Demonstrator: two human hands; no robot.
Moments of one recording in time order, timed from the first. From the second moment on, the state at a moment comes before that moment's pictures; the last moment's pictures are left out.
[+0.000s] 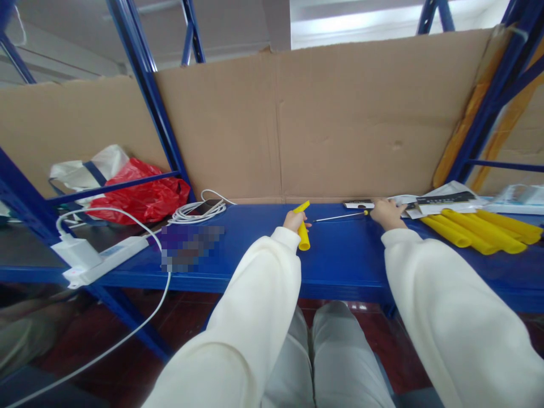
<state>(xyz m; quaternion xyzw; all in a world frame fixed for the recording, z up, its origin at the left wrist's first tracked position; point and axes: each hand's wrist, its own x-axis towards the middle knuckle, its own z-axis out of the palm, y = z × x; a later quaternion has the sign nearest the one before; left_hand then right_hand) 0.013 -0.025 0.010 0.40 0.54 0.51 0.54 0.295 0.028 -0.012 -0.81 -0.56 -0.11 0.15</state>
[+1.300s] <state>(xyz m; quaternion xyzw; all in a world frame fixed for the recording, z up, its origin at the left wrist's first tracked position) -0.001 -0.006 0.000 0.42 0.55 0.49 0.53 0.294 -0.008 -0.011 -0.75 -0.60 -0.16 0.22</state>
